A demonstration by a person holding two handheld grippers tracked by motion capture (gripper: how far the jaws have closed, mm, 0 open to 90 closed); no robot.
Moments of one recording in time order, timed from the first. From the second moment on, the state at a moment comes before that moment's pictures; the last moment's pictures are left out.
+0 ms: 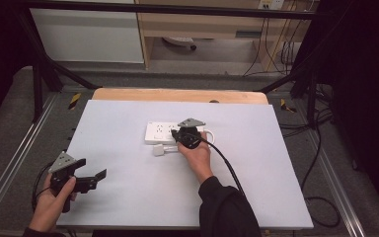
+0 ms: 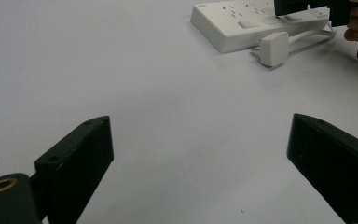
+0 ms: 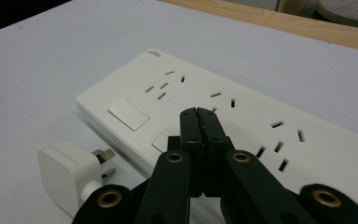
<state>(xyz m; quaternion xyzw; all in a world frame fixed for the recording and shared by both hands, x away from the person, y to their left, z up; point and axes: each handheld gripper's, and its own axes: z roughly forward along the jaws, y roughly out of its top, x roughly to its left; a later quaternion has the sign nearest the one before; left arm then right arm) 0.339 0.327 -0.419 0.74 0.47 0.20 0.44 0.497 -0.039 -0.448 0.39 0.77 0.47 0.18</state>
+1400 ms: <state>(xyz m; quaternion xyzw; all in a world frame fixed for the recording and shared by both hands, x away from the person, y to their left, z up) 0.339 0.328 -0.419 0.74 0.47 0.20 0.44 0.494 -0.038 -0.455 0.37 0.77 0.48 0.19</state>
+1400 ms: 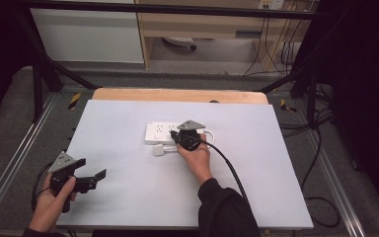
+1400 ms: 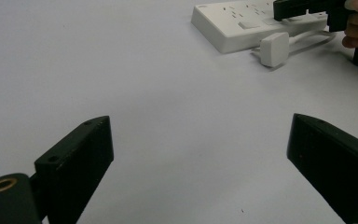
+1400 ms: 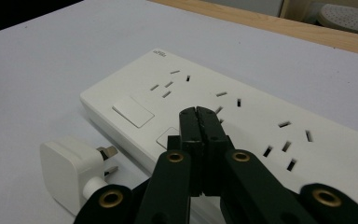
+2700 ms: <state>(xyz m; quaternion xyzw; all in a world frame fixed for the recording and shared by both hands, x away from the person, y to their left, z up) 0.339 0.327 -0.420 0.74 0.47 0.21 0.43 0.491 -0.050 -0.414 0.40 0.77 0.47 0.19</state>
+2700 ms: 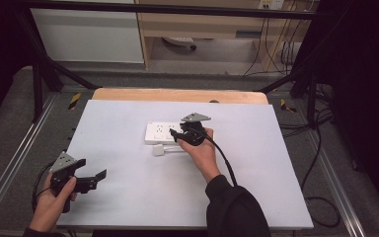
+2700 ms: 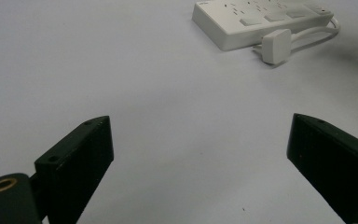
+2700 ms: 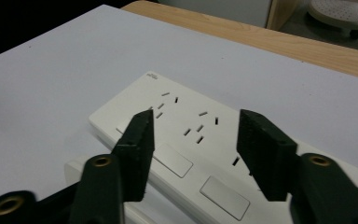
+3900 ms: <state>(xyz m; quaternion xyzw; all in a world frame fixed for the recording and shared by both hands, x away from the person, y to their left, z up) 0.340 0.325 -0.421 0.75 0.47 0.20 0.43 0.494 -0.081 -0.380 0.44 0.75 0.47 0.18</state>
